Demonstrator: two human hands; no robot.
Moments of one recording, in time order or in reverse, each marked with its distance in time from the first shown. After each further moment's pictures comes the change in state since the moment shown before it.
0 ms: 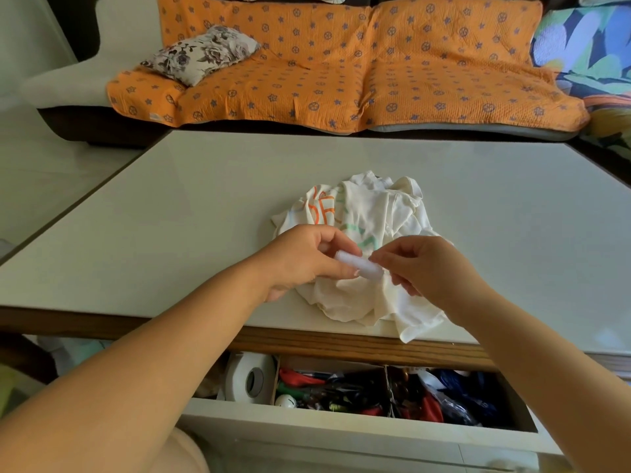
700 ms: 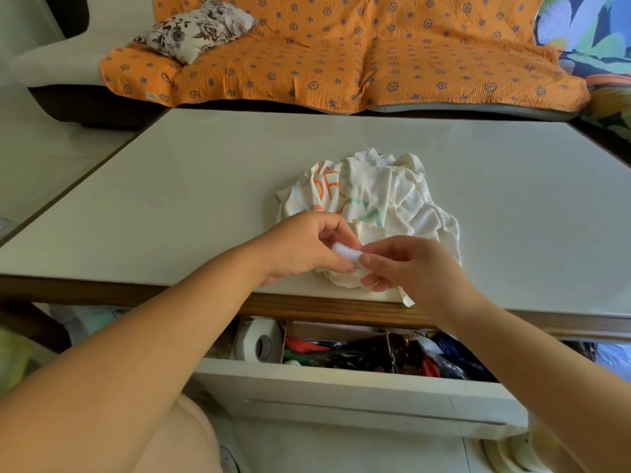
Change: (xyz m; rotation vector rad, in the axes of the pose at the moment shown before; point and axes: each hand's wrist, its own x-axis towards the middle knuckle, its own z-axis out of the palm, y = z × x) left_hand -0.023 -0.009 -0.001 0.157 -0.066 0.046; right_hand -0.044 -0.001 0.026 0.256 -0.098 -0.012
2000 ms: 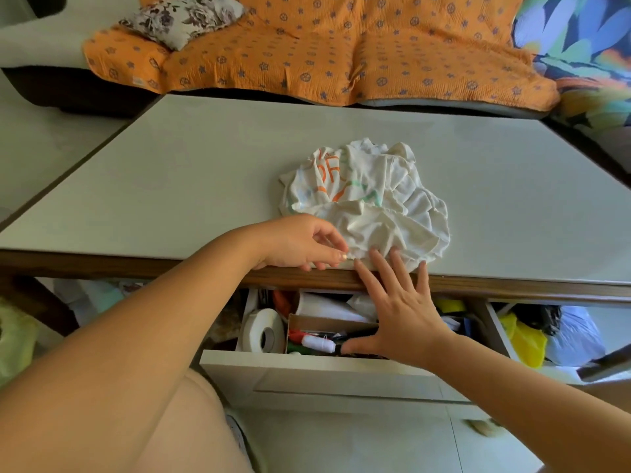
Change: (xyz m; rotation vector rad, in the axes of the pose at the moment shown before) left_hand -0.037 -0.013 -0.007 0.233 -0.203 -0.097; right_hand -0.046 0.079 0.043 -1.252 -0.120 -0.210
